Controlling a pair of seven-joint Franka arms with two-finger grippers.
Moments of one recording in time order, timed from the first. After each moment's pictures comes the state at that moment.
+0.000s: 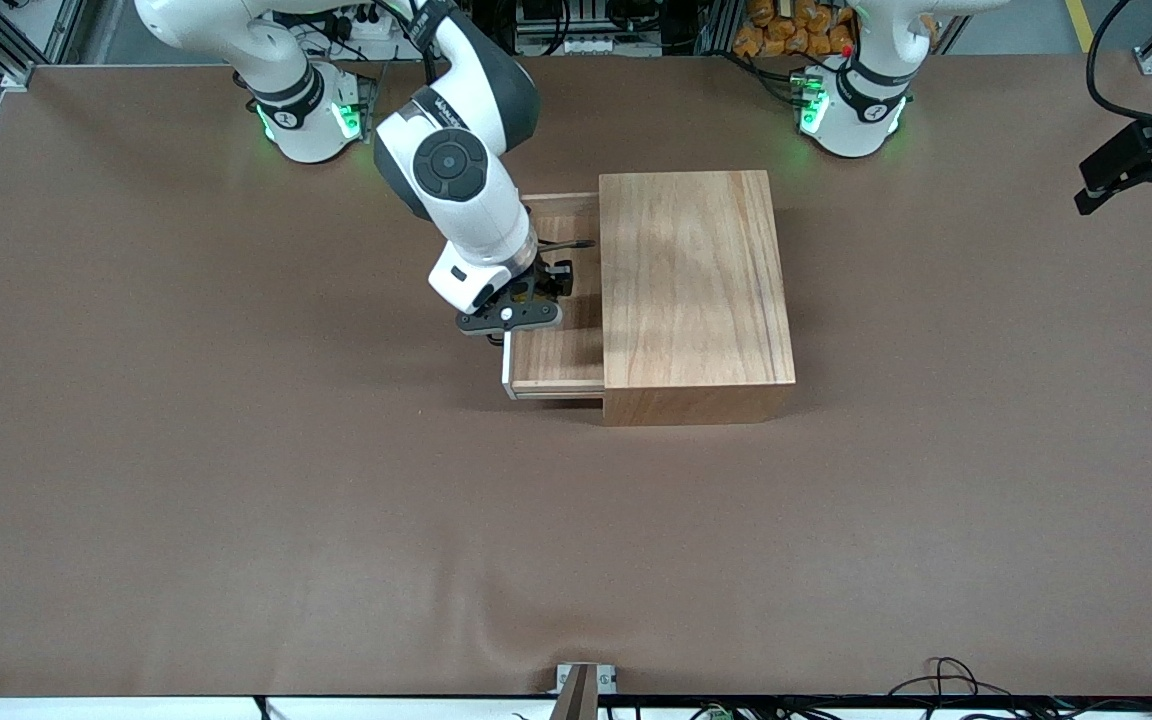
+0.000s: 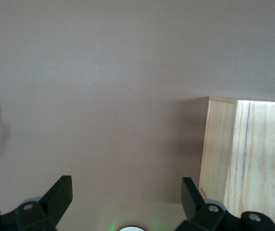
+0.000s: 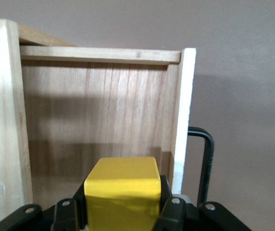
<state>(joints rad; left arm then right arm) -0.04 -0.08 -0.01 -1.49 0.04 1.44 -0.11 0.74 0.37 -0.01 -1.72 0.17 2.12 0.59</state>
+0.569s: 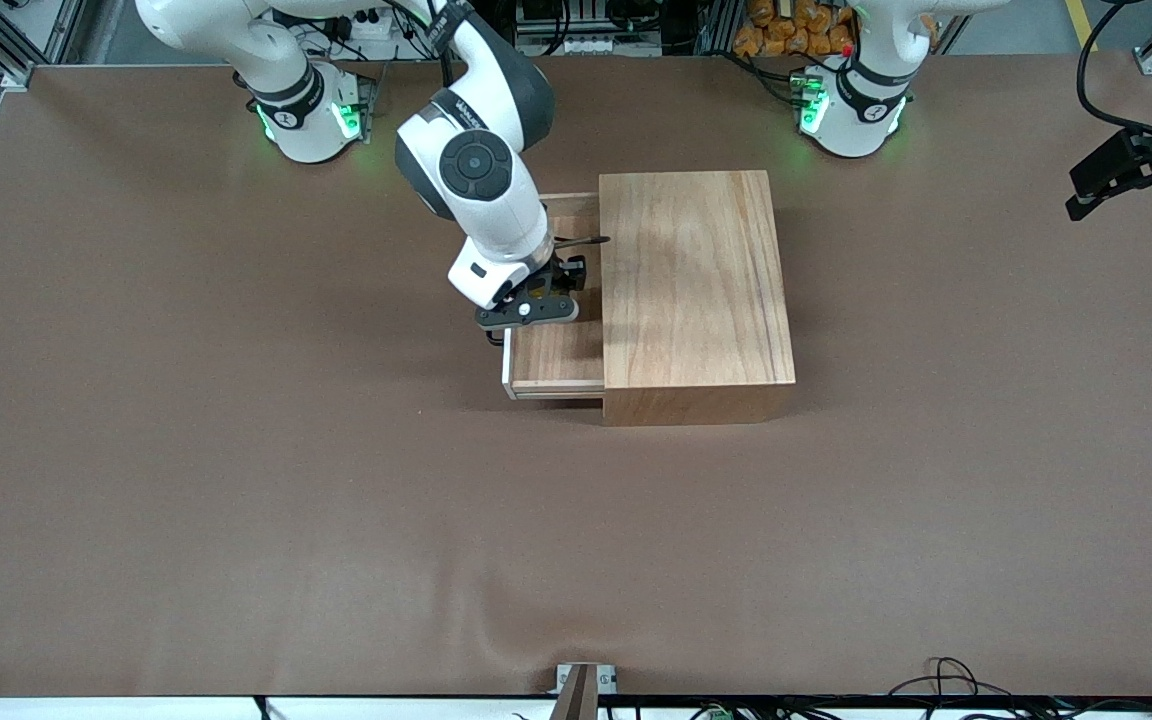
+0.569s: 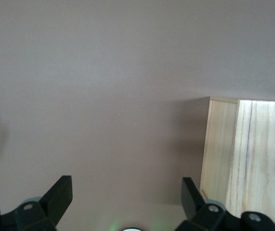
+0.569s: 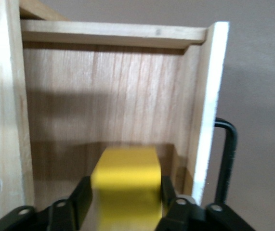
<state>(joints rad) -0.04 -0.08 -0.01 -1.53 0.04 1.46 -0.11 0.77 0.40 -0.01 -1.72 0.17 2.14 0.60</state>
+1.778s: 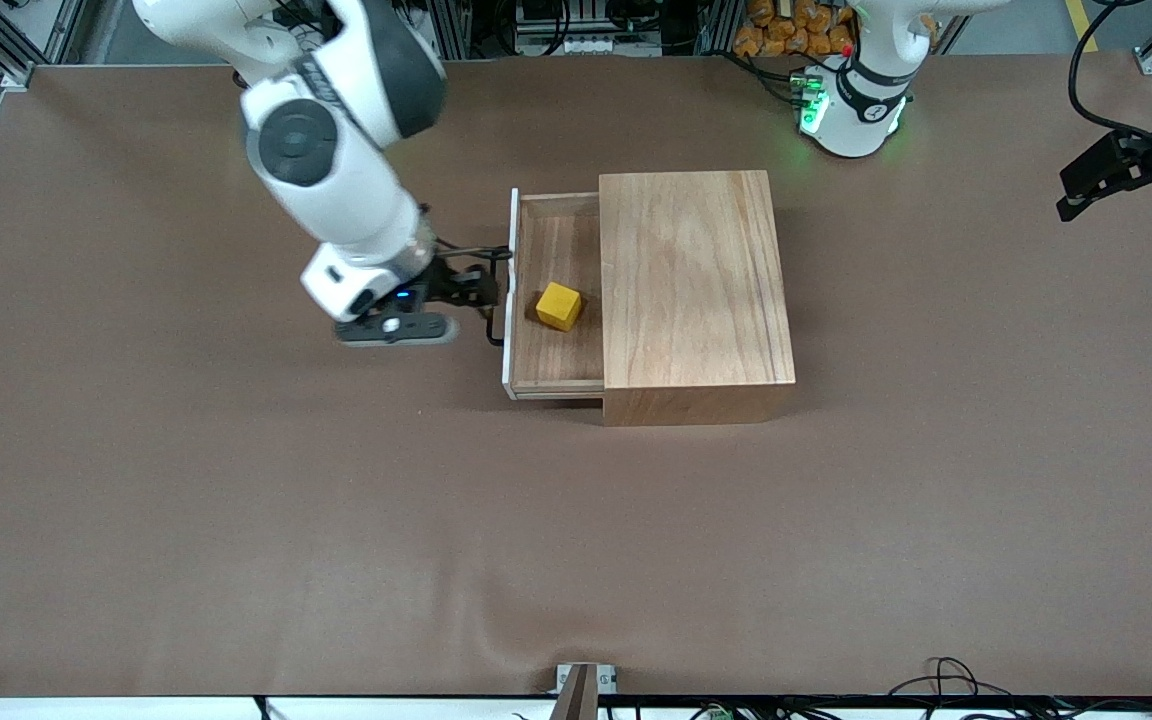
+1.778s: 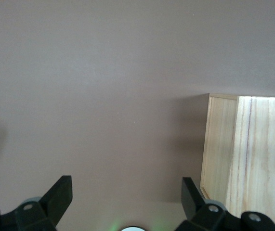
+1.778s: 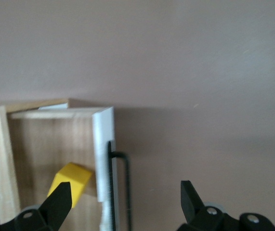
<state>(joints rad) -0.04 -0.09 -0.02 -1.54 0.04 1.46 -0.11 0.53 0.20 -0.05 -1.67 0.15 1.93 0.45</state>
